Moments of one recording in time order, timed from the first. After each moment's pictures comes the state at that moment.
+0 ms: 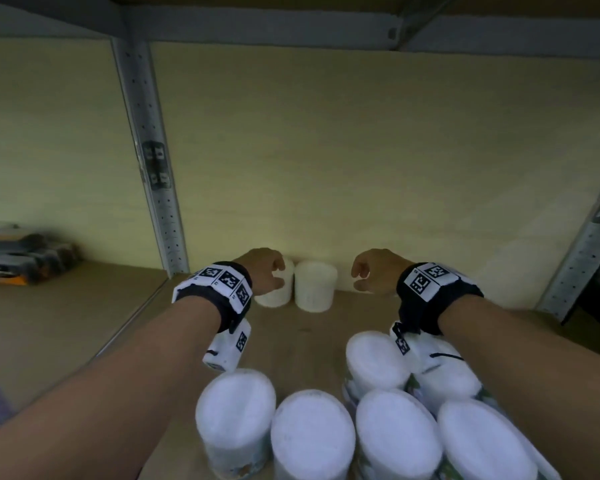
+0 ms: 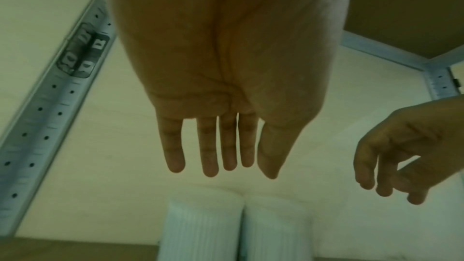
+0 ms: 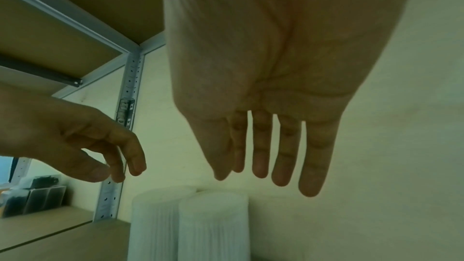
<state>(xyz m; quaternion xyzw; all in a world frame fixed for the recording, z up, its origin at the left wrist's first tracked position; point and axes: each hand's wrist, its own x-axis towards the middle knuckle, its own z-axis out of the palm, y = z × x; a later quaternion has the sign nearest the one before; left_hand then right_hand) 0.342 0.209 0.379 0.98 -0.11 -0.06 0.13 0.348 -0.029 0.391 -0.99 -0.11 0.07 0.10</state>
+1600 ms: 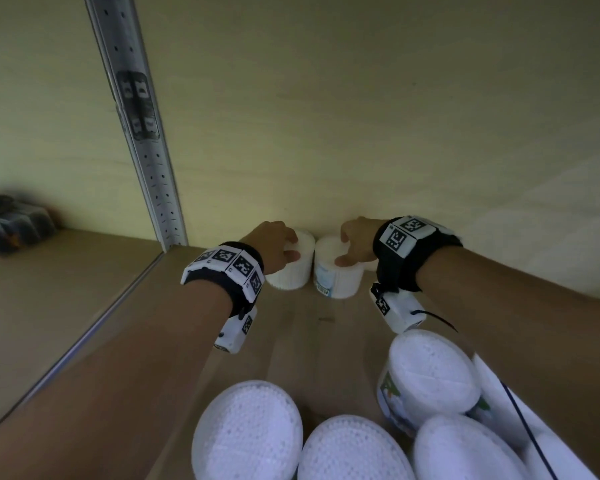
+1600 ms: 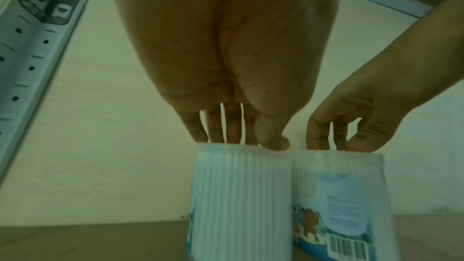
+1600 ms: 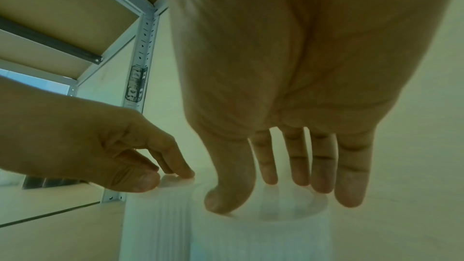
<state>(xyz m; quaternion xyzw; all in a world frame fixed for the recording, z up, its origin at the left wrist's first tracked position) 0.413 0.229 0.329 0.99 -0.10 -0.05 0.11 0.431 0.055 0.363 -0.98 -0.11 0.15 -0.07</state>
